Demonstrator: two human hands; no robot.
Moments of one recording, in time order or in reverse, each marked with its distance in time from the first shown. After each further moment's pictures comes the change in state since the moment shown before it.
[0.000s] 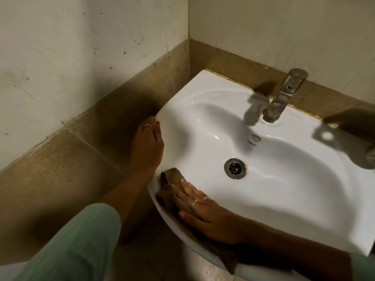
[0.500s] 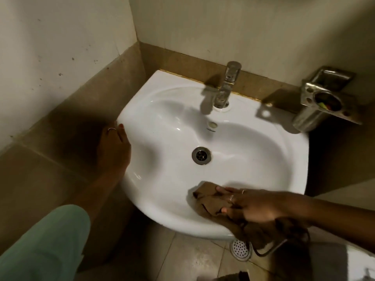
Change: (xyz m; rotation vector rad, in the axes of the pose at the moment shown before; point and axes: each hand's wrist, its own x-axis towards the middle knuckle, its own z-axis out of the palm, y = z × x) left_hand -0.006 0.004 -0.003 0.059 0.008 0.033; right_hand -0.128 0.019 -0.044 -0.149 -0.328 0.576
